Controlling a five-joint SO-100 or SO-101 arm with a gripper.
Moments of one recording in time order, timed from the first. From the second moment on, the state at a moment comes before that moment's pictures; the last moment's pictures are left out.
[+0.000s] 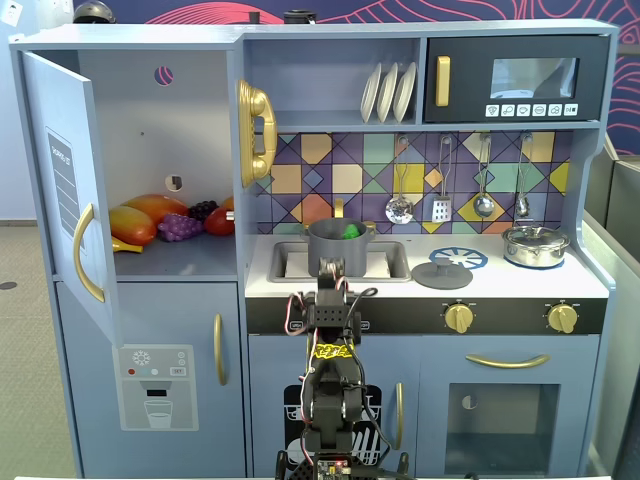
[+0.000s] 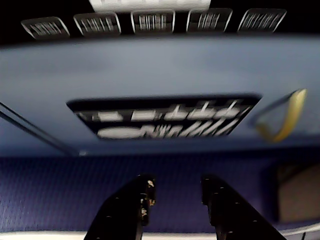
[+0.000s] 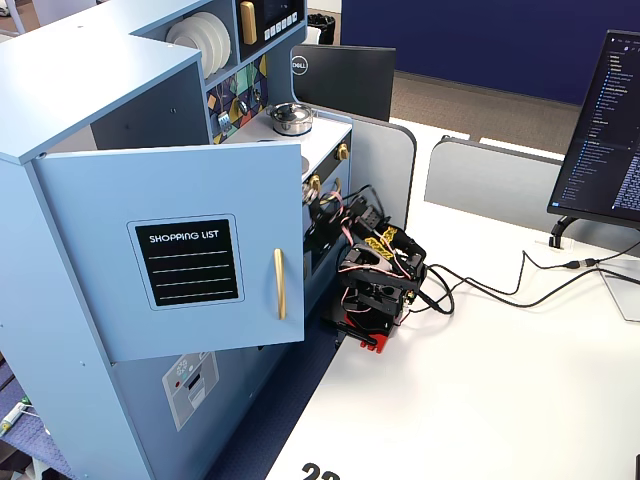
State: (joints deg) arm 0.7 170.3 146.6 71.8 -93.4
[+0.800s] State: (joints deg) arm 0.2 172.8 172.4 61.0 -84.6
